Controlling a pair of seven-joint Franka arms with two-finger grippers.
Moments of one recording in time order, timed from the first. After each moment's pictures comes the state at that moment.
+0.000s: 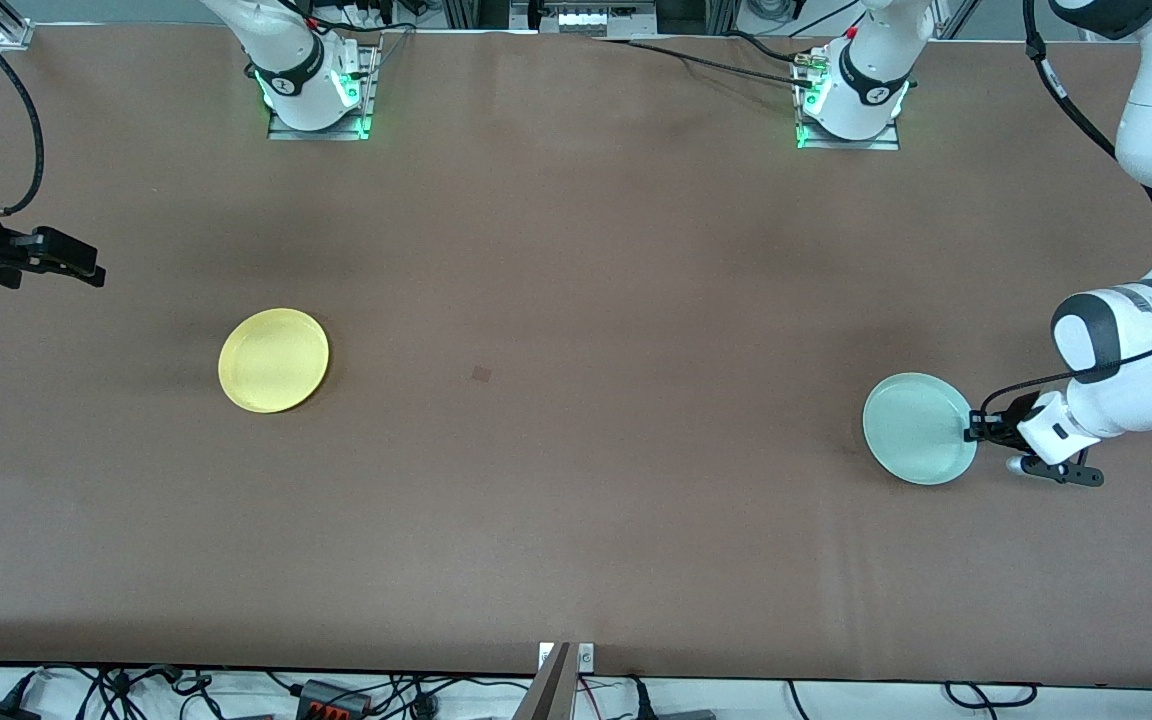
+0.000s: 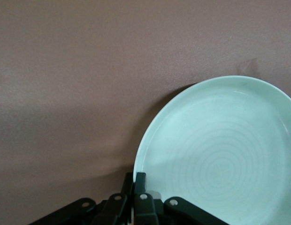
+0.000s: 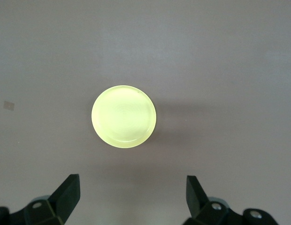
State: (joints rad) left arm 0.46 0.72 -0.26 -1.70 0.02 2.35 0.37; right arm -0.04 0.09 -0.03 -1.60 -0.01 1.63 -0.10
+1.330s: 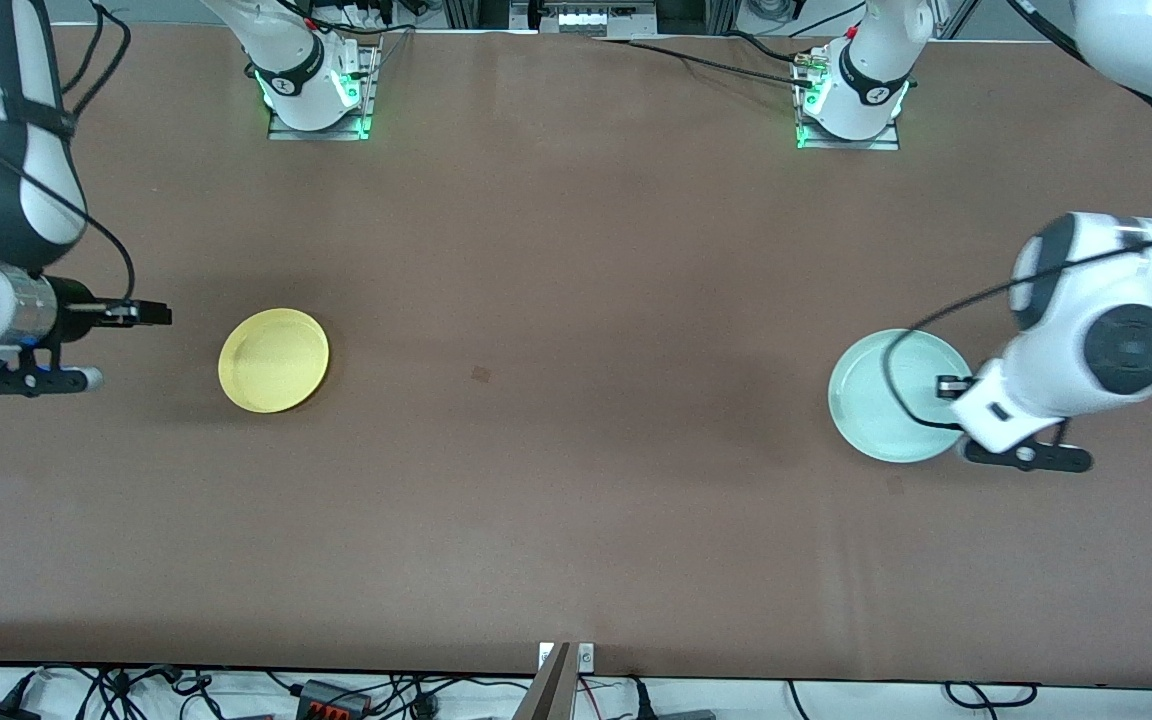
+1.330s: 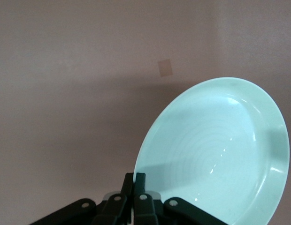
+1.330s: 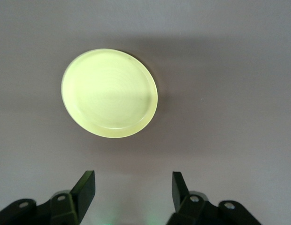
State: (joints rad) left arm 0.08 0.48 -0.31 -1.48 0.41 1.70 -0.26; right arm -0.06 0.37 -0.03 -1.63 -0.01 1.63 -0.10
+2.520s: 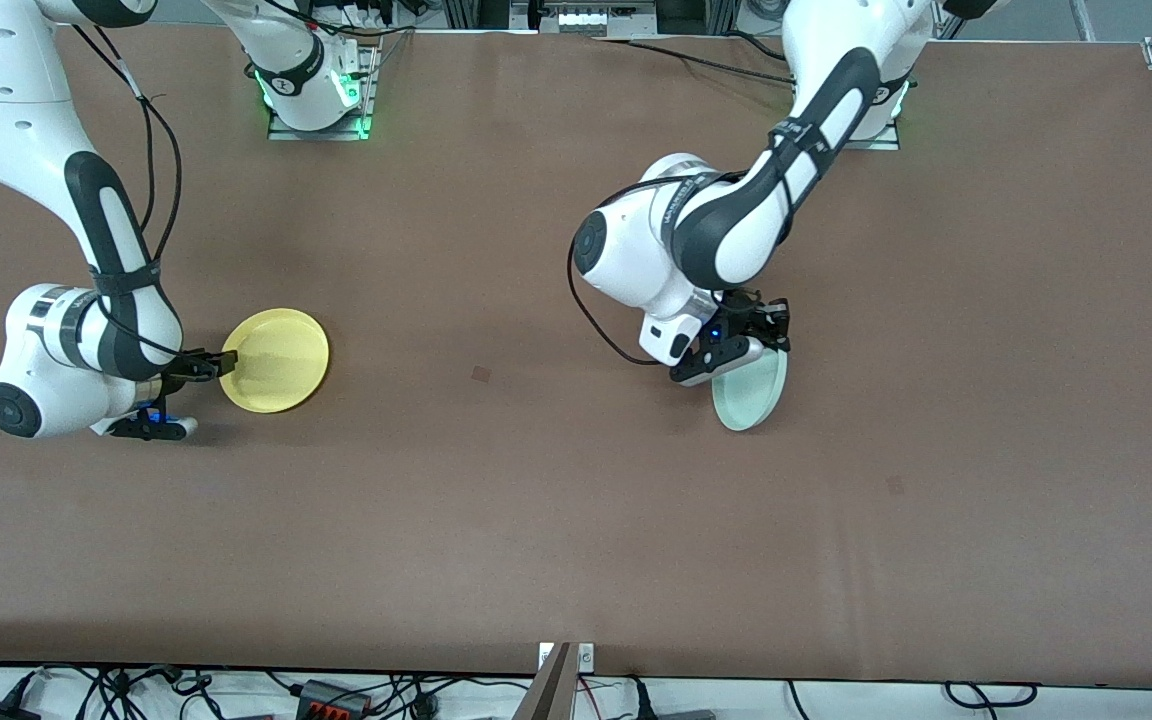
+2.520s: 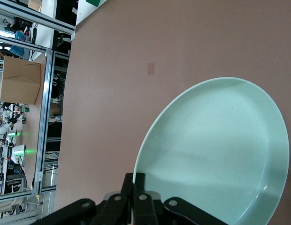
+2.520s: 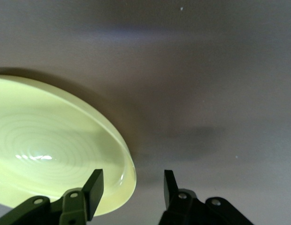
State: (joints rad) left arm -0.48 0.66 -0.29 -1.48 0.83 1.46 -1.07; right arm -0.12 0.71 -0.03 -1.64 0.02 1.84 -0.10
